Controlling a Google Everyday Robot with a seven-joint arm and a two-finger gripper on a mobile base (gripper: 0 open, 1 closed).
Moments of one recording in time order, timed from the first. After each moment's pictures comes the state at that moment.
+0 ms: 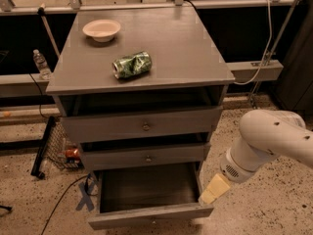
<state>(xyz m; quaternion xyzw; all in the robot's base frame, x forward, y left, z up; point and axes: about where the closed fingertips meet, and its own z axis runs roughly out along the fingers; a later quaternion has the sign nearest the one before) 0.416 -0.194 0.627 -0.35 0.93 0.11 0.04</state>
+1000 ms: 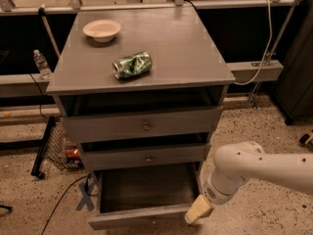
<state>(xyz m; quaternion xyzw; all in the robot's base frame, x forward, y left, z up) 0.401 -0.179 0.499 -0.28 0.96 0.10 -0.02</state>
